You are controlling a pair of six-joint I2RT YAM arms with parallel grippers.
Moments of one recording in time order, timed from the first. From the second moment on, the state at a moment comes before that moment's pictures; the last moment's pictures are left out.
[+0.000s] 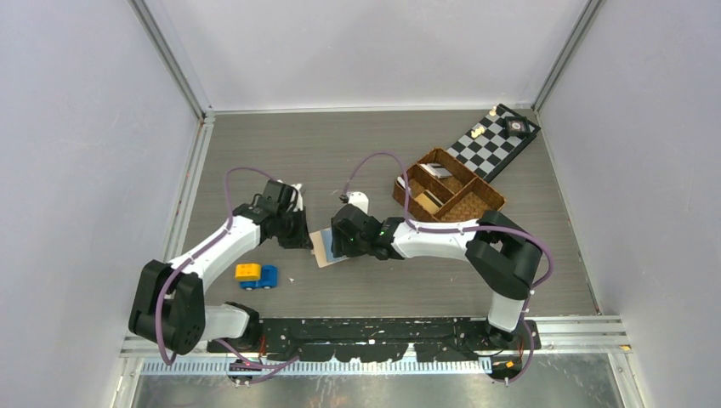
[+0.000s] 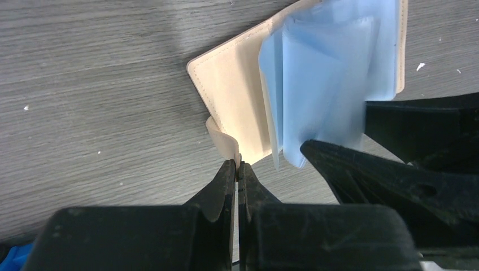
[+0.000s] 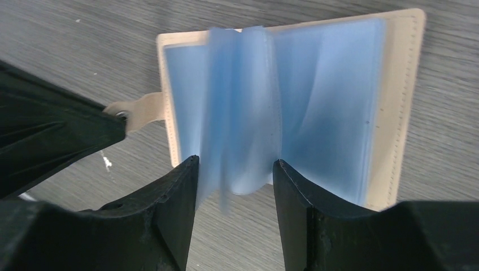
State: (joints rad) left arm -0.36 1.28 0.76 -0.55 0.22 -0.42; right arm 1.05 1.80 1.09 -0.15 0.20 0.78
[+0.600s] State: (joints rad) left arm -0.36 1.29 0.83 -0.53 0.05 -0.39; right arm 1.06 1.73 1.03 0.06 0.03 0.74
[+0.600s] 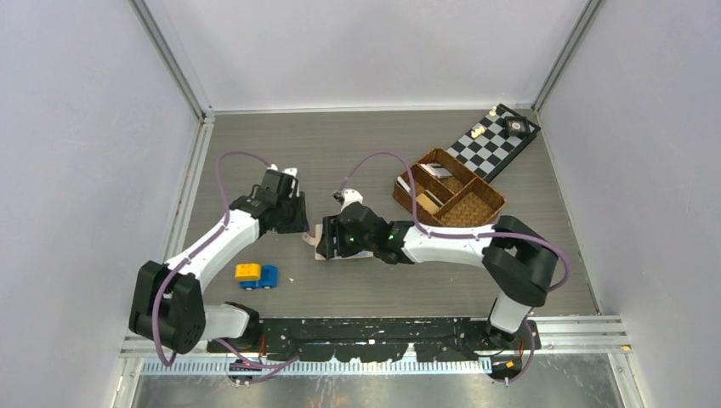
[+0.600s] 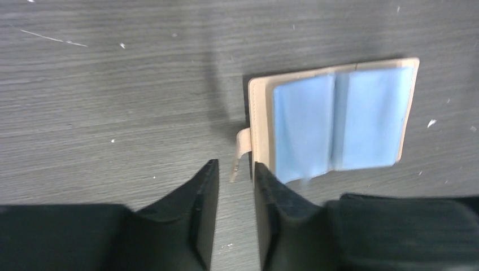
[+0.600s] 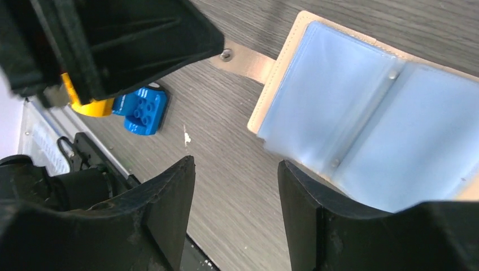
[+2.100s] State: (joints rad) left arm -0.36 1.13 1.06 -0.79 0.07 -0.17; right arm 0.58 1.88 1.45 -0.56 0.29 0.04
